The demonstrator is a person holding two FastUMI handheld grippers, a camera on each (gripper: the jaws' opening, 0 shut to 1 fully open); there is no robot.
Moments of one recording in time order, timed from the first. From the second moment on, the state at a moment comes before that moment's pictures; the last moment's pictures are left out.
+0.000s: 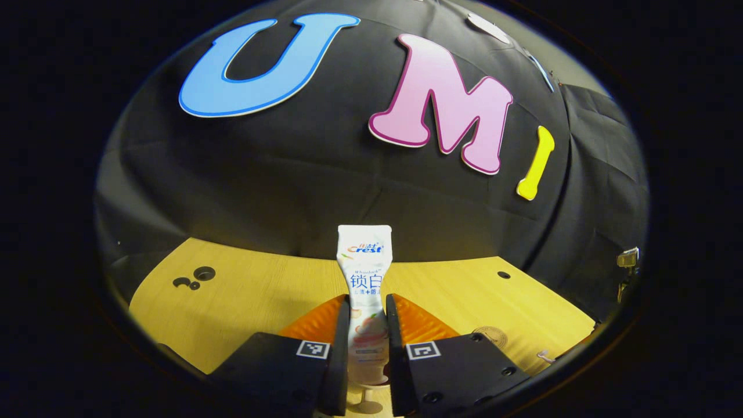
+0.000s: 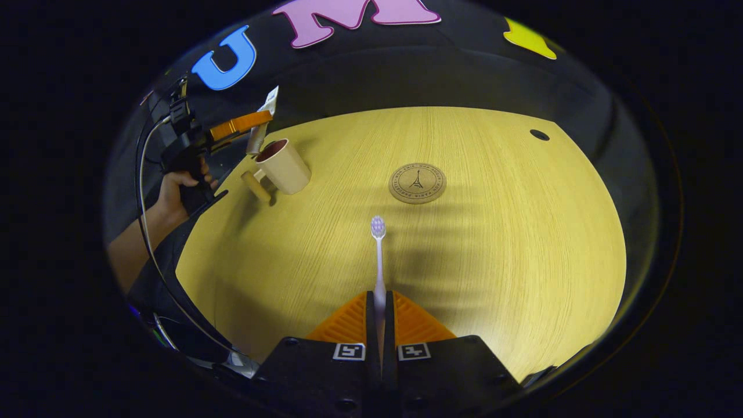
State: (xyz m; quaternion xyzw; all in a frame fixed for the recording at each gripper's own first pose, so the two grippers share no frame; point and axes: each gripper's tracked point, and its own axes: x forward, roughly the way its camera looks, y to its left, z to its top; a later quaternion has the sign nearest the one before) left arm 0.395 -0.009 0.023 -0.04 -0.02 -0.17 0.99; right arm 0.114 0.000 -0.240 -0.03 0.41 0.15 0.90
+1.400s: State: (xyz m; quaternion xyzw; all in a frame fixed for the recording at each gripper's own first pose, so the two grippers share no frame) left arm 0.145 0.062 -0.072 -0.17 0.05 -0.05 0.98; right arm 0.260 0.194 -0.111 0.00 0.20 0.26 0.94
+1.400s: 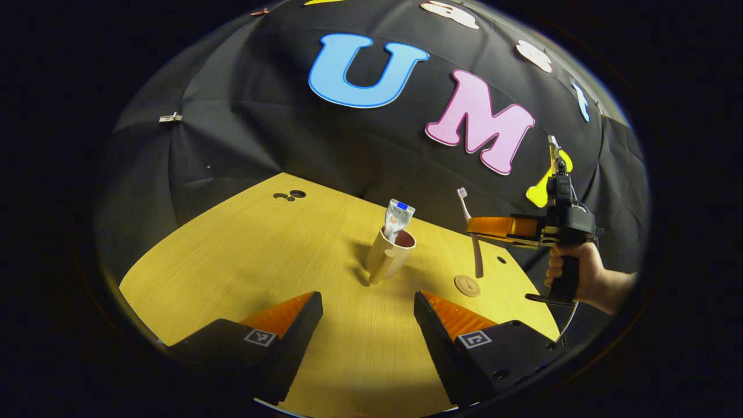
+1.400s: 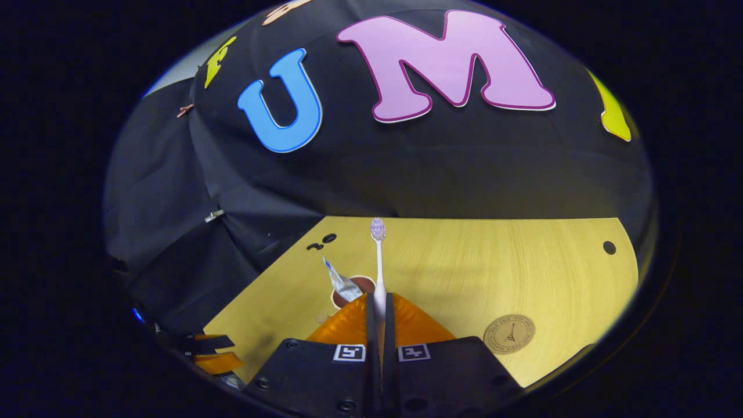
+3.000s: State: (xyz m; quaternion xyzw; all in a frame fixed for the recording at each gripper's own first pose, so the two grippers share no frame) left arm 0.136 0.087 -0.134 -0.18 0.09 0.00 0.98; right arm 0.339 0.249 -0.190 0.08 0.14 0.24 0.96
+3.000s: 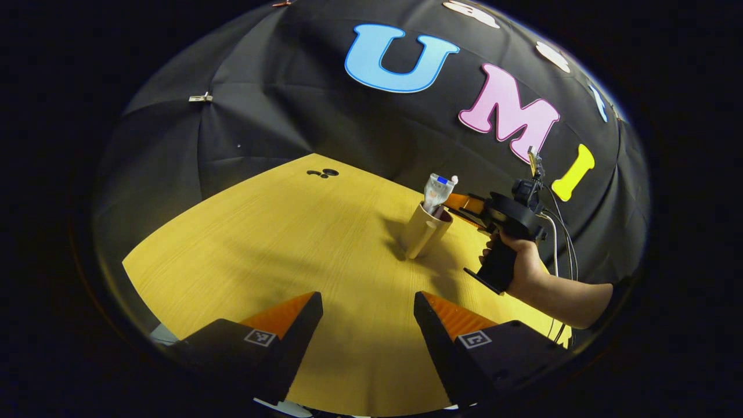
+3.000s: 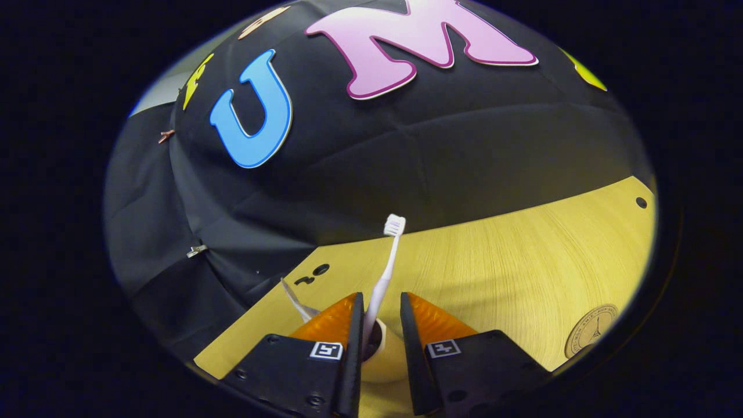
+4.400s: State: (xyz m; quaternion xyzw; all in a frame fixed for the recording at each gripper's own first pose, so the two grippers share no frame) left arm 0.307 0.024 -0.088 -0.06 0.23 -0.09 0.97; right arm 0.280 -0.106 -0.149 0.04 0.15 0.03 0.99
